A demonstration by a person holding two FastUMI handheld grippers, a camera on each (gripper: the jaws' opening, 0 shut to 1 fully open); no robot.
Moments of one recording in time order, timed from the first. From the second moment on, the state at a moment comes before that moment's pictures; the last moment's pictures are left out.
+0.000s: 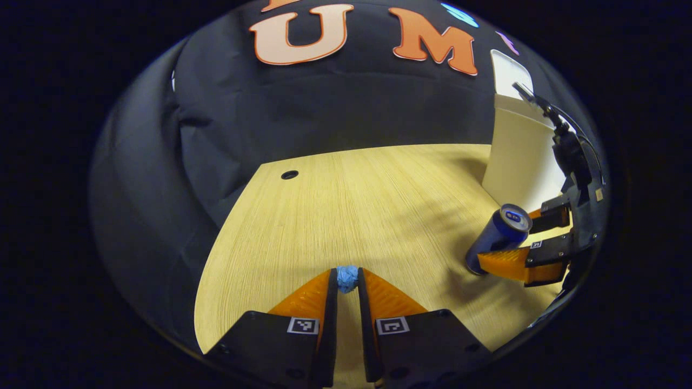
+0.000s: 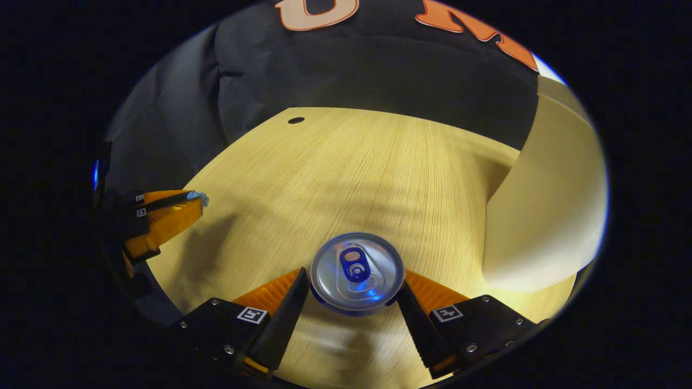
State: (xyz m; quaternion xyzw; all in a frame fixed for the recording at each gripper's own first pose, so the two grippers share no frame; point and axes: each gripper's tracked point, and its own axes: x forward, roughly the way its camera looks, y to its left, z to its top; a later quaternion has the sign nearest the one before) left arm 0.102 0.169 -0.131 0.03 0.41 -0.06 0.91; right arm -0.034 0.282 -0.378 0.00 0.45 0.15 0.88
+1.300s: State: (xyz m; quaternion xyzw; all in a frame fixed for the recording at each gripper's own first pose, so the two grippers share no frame) left arm 0.150 0.056 0.001 0.03 0.30 -0.06 0.95; right arm -0.035 0.279 -0.376 0.01 0.36 0.12 0.93
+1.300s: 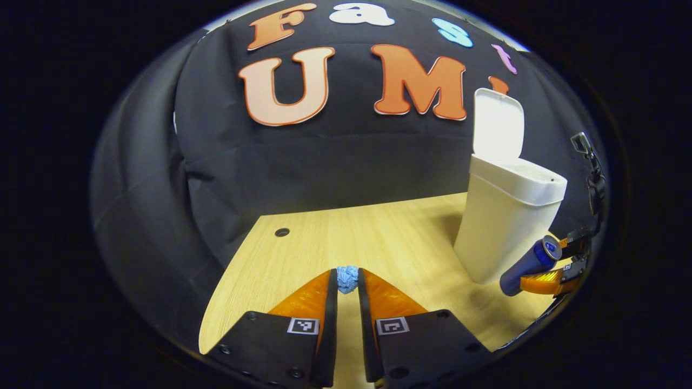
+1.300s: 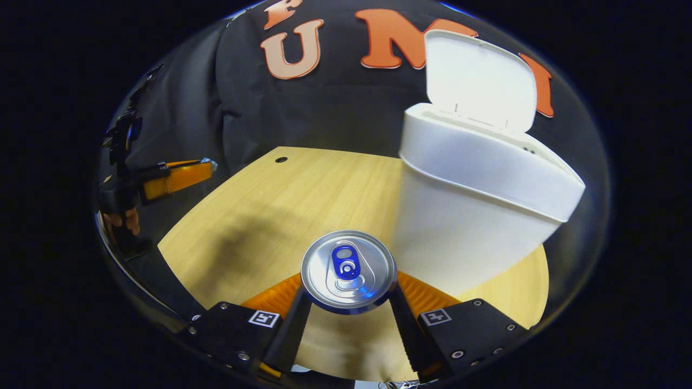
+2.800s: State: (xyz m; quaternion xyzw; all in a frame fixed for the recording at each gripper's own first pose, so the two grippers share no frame) left arm 0.214 -0.224 0.107 -0.04 0.22 -0.22 0.95; right arm -0.031 0.274 -0.375 0.06 0.35 0.04 0.93
